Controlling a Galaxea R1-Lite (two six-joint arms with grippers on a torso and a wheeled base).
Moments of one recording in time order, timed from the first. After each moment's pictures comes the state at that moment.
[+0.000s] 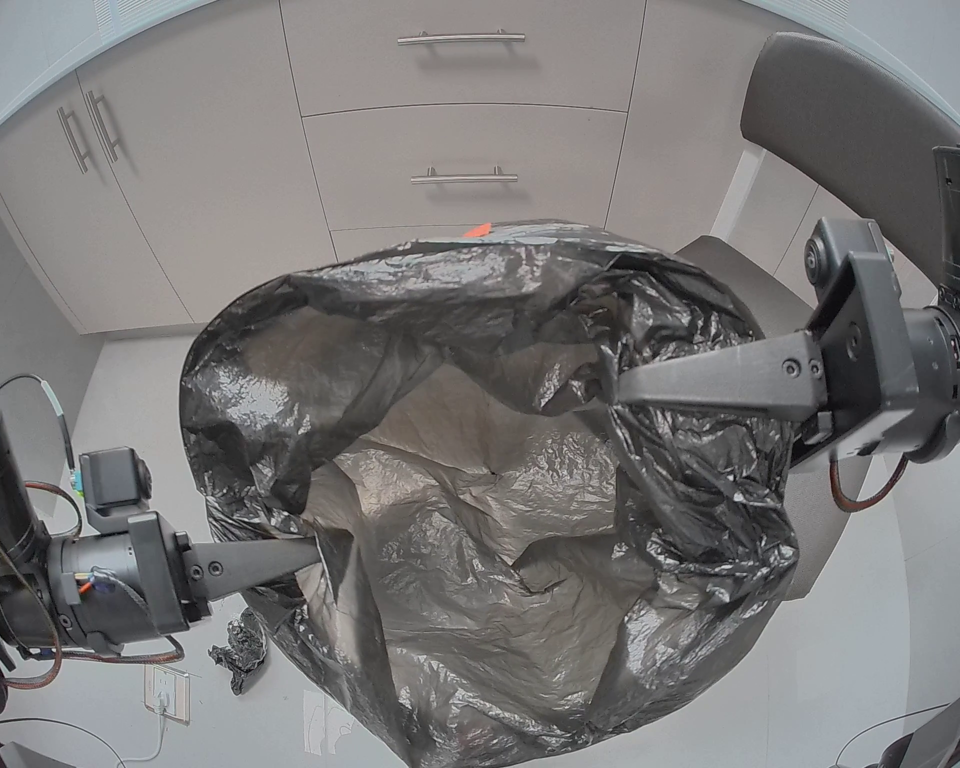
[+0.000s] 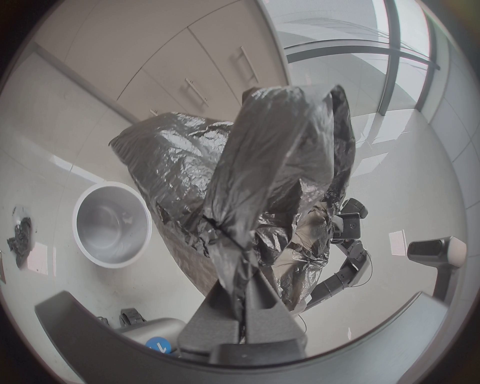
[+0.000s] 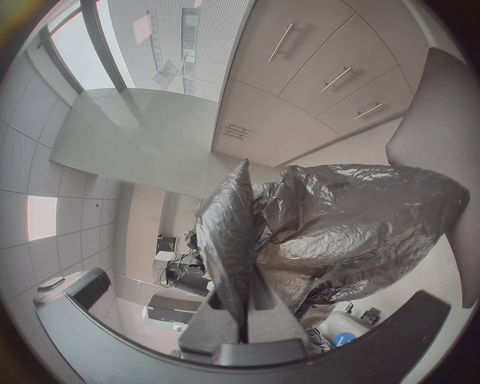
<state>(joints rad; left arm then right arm) -0.53 1.17 -0.42 -0.60 -0.52 -0.80 0.76 1.40 -1.15 -0.06 0.56 0.72</state>
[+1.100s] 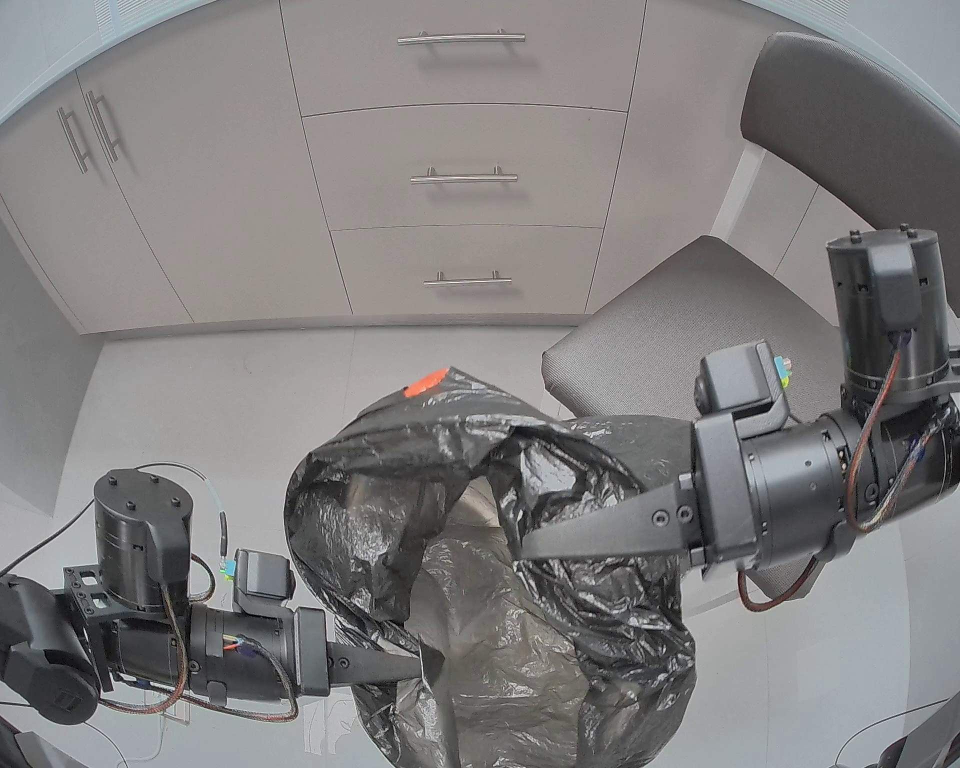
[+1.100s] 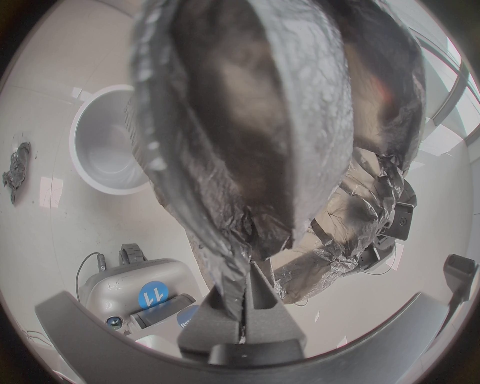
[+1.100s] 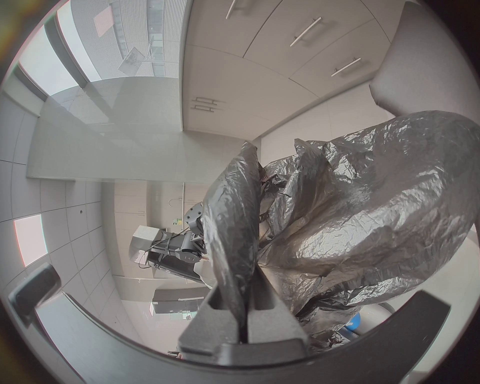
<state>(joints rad) -0.61 1.49 -0.38 -0.60 -0.64 -0.89 0.83 1.52 -1.07 -0.06 0.52 0.76</state>
